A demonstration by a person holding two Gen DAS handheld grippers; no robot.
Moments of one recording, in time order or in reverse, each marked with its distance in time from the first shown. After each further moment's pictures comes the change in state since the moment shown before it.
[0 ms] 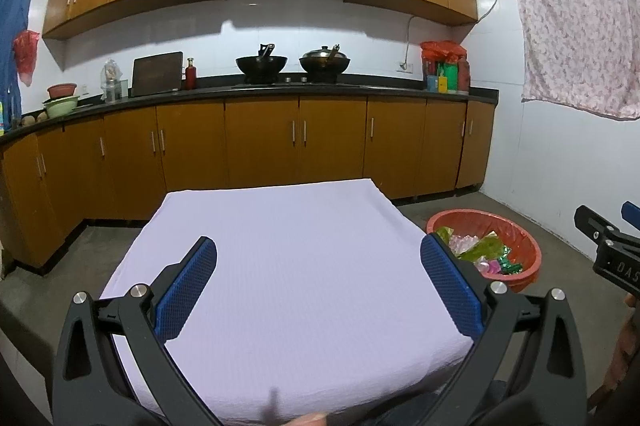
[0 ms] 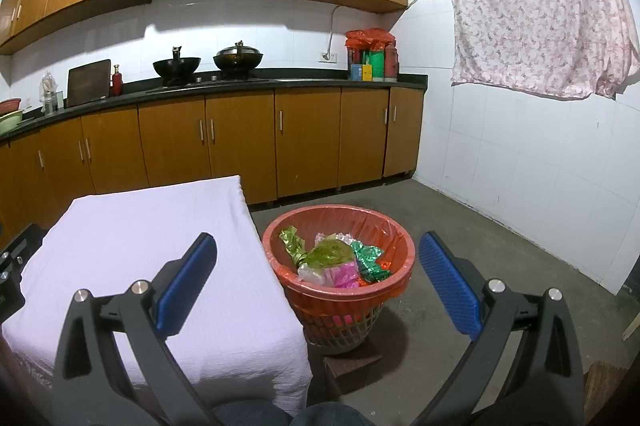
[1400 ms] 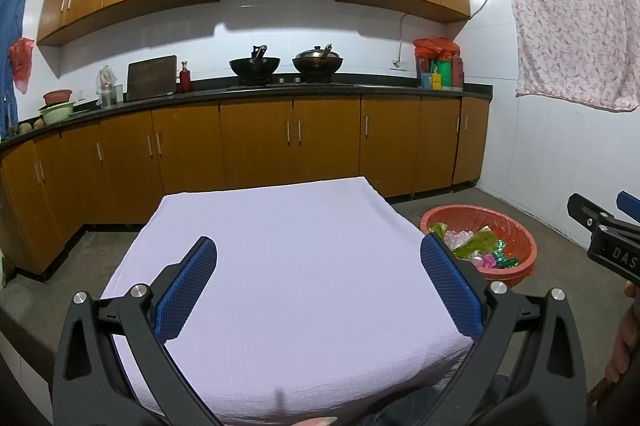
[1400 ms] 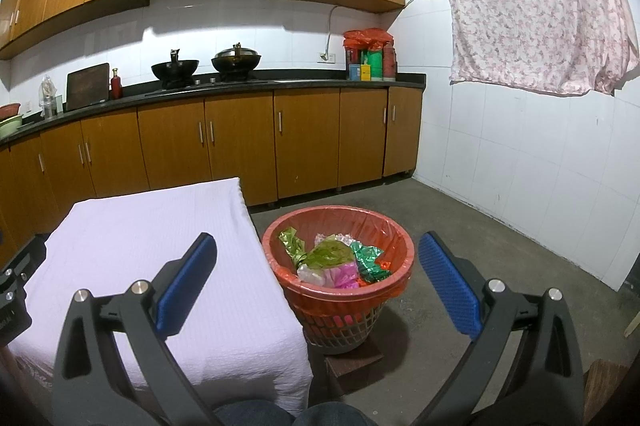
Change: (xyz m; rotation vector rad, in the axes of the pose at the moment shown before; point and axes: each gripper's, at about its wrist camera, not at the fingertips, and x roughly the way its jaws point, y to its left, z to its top) left arm -0.005 -0.010 0.003 0.020 0.003 -0.009; right arm 0.001 -0.003 0.001 0.010 0.000 0.004
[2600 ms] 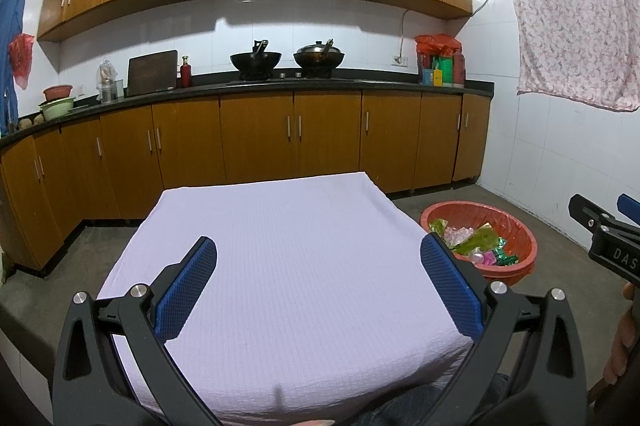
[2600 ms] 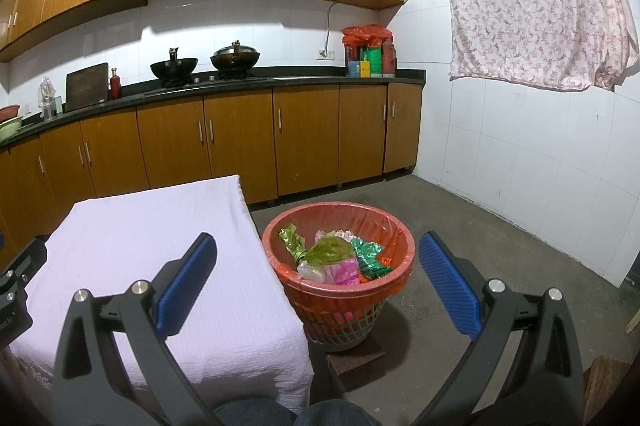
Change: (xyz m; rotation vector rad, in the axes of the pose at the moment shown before) left arm 0.004 0.002 -0.002 -0.007 0.016 -0.002; right arm -0.001 0.001 0.000 0.008 0.005 -0.002
